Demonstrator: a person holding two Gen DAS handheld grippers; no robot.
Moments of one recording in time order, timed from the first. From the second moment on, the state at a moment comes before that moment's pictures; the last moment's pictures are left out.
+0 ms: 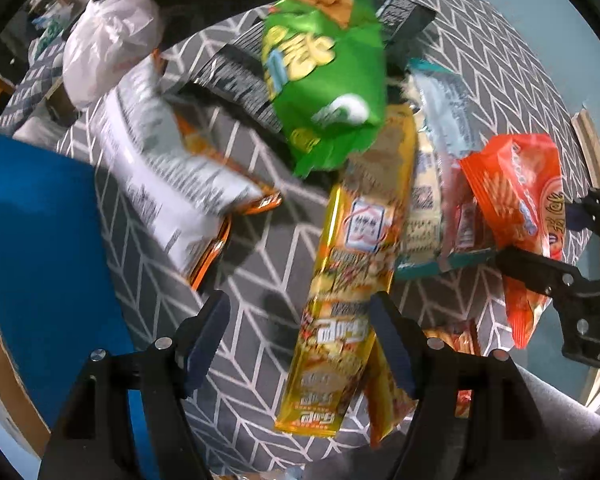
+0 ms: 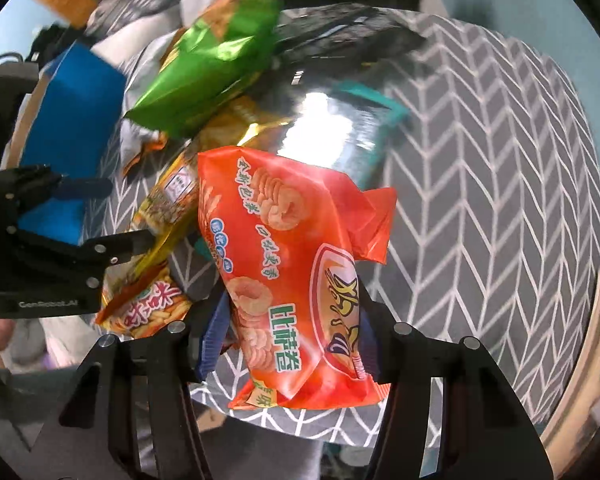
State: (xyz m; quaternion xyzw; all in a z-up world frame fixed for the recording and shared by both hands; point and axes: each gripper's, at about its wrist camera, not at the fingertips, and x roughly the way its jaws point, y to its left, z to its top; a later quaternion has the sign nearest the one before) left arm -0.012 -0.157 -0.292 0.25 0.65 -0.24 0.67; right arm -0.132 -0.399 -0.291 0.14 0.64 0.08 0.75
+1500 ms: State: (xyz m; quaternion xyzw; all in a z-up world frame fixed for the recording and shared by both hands) left arm -0.095 -0.143 -0.225 0.30 0.57 -0.29 0.71; right arm -0.178 -0.398 -0.212 0.15 0.61 0.07 0.77
